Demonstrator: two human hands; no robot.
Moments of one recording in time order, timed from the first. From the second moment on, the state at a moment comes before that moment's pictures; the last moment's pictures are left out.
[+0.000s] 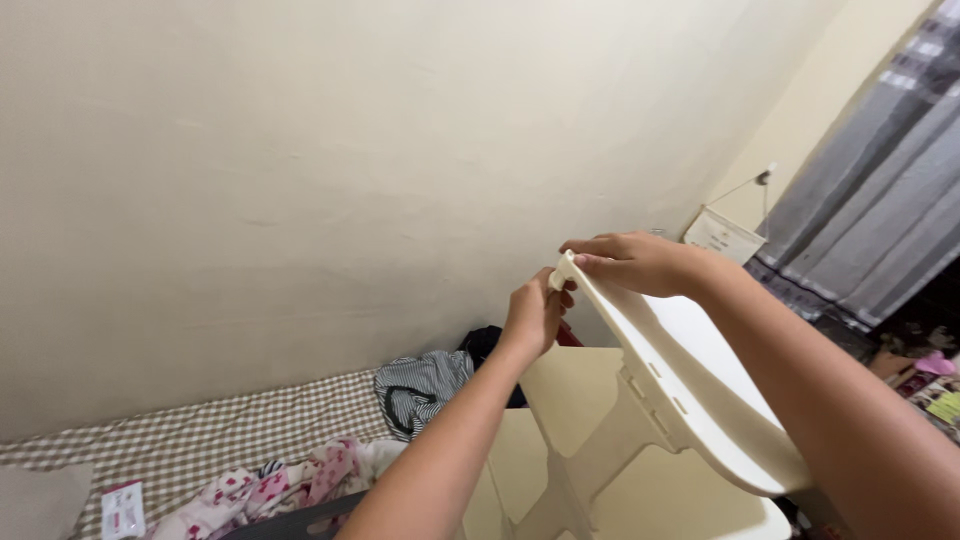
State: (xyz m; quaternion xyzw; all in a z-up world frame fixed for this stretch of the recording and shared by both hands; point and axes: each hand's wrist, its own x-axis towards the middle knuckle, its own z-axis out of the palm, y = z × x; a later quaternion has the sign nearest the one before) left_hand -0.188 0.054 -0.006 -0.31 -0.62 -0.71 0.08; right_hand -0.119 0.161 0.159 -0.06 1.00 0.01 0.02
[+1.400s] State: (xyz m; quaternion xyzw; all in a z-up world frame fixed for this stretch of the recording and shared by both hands) left_hand -0.187 0.061 -0.011 -0.30 -0.63 -0.70 0.16; right_hand -0.113 0.144 0.169 -0.11 0.99 0.09 -0.03
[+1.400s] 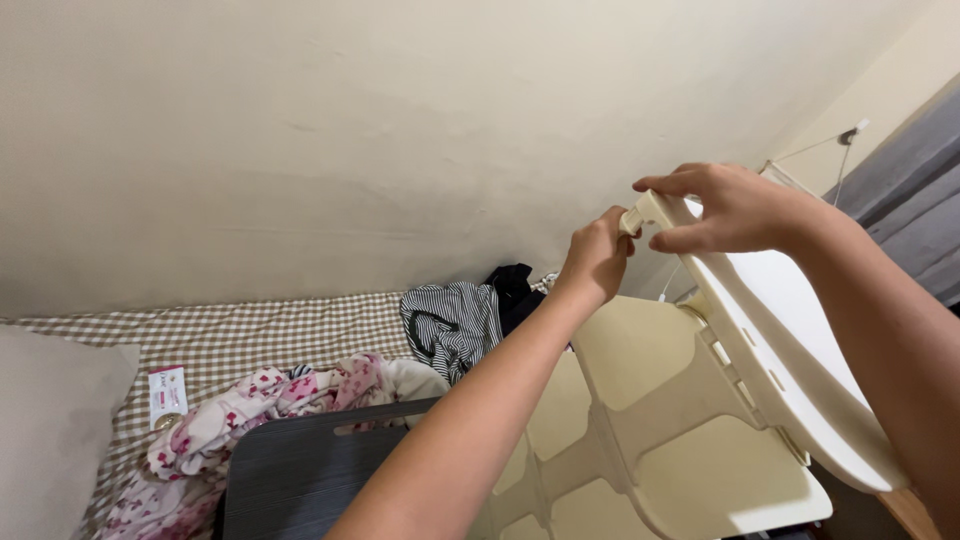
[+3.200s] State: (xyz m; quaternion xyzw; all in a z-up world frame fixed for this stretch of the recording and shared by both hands) left_hand -0.185 0.058 -0.013 -0.31 -0.63 -0.69 0.16; right_hand -0.114 0.142 0.172 -0.13 0.99 0.10 -0.04
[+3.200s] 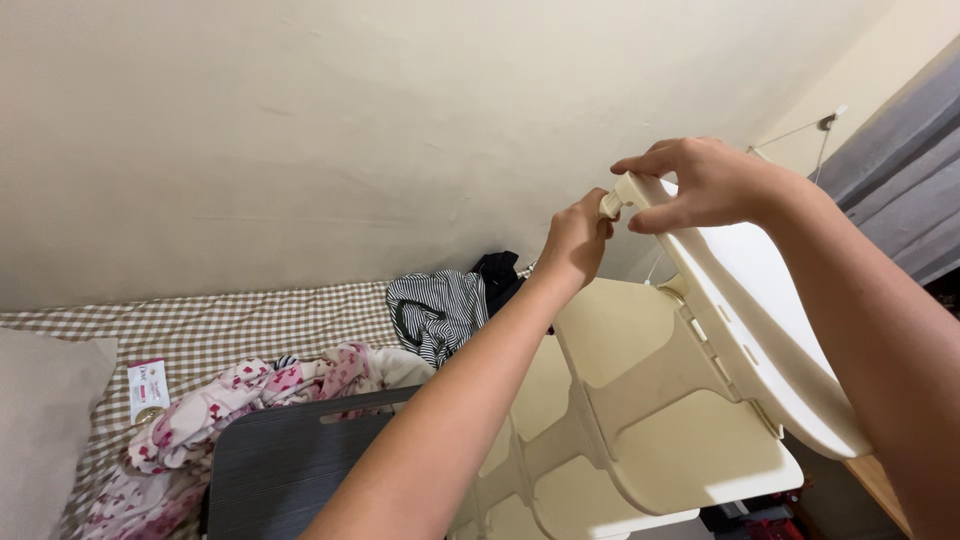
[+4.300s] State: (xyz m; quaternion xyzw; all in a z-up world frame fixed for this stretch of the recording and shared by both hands) left_hand -0.158 0.029 -0.017 -0.27 -0.60 -0.47 0.59; right_hand -0.043 0.145 0.200 -0.13 0.99 0.05 -0.04
